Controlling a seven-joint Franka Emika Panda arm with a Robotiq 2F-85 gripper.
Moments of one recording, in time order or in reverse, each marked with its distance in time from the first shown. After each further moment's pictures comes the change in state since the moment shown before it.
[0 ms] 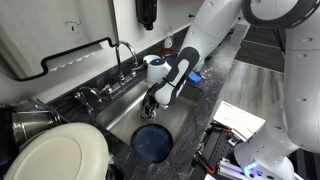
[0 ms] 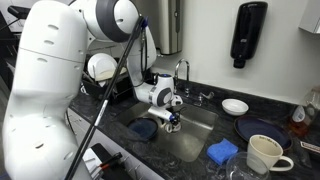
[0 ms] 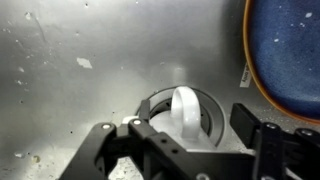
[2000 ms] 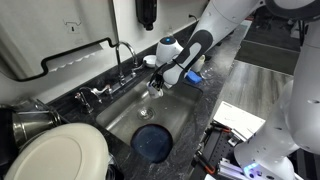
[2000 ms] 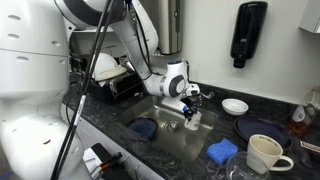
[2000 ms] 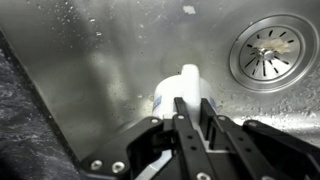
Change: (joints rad) arm 0.104 -0.157 -0.280 -0.004 -0.108 -0.003 0.164
